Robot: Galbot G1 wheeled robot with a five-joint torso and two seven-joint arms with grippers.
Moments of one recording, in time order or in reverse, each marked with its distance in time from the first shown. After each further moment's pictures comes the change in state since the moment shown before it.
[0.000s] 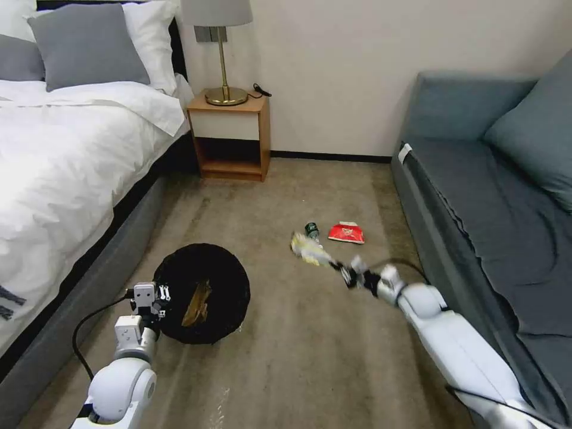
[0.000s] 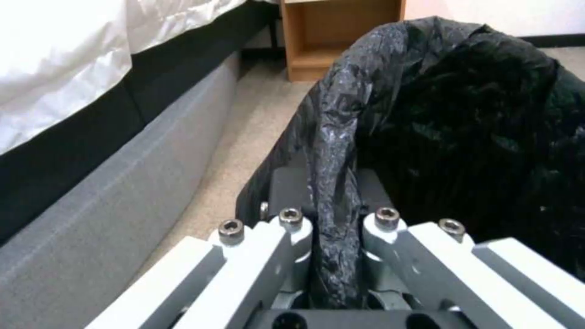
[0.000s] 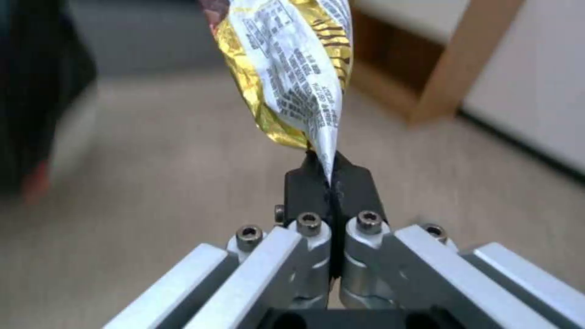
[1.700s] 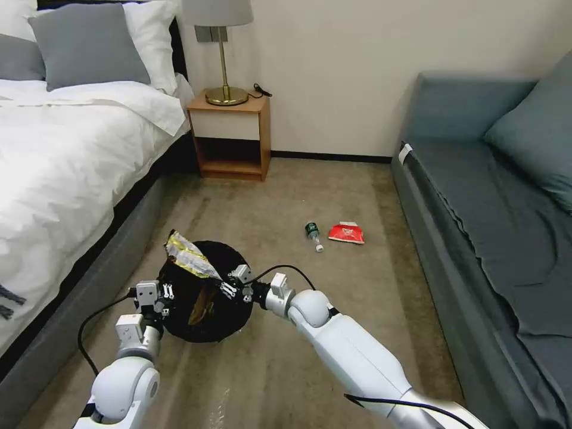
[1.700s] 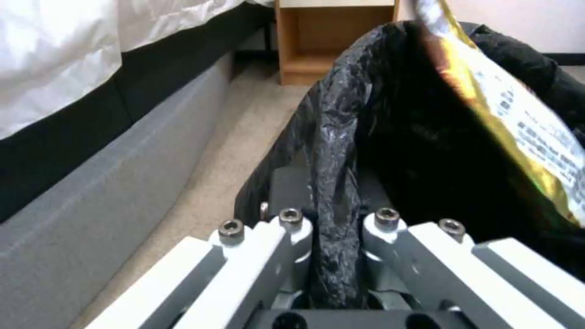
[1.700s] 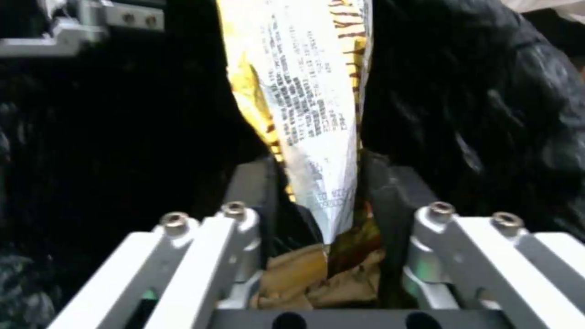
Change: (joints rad) left arm 0.004 -0.003 0.007 -0.022 -0.044 0.000 -0.007; right arm -0.010 0.293 -0.342 -0.013 0.020 -0.035 0.072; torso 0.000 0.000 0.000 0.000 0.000
